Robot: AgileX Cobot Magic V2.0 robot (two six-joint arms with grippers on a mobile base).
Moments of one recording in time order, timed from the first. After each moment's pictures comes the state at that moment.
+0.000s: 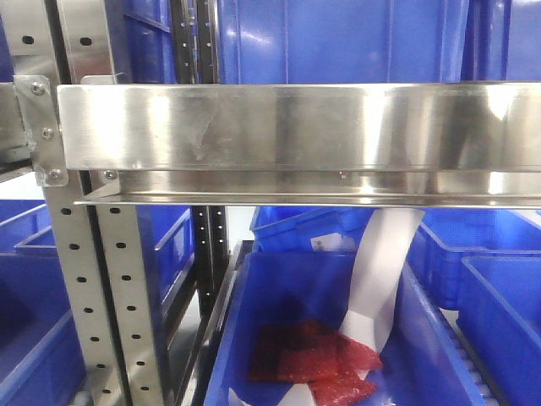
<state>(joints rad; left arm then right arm) -0.07 -0.02 0.03 -0.02 0.12 -0.02 0.19 1.08 -1.10 0.08 0.40 -0.89</state>
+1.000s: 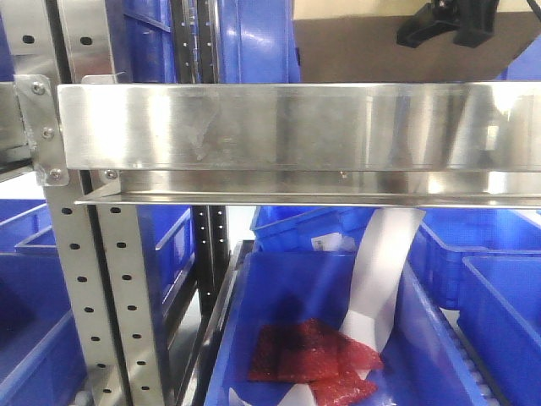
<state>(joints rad) -0.07 -0.02 0.03 -0.02 0.12 -0.02 0.30 1.48 -1.15 0.08 0.21 -1.35</state>
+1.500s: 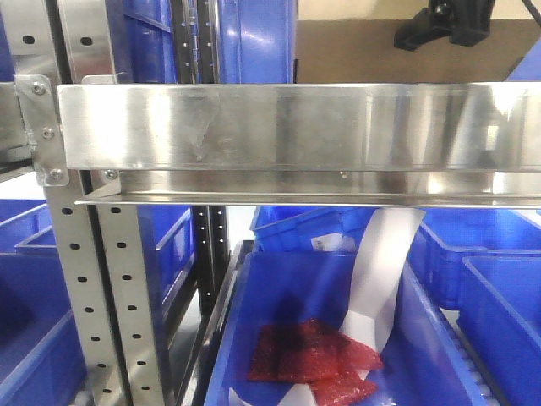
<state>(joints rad) -0.07 -0.02 0.03 -0.02 0.12 -0.02 0.30 1.49 -1.15 0.08 0.20 -1.35</state>
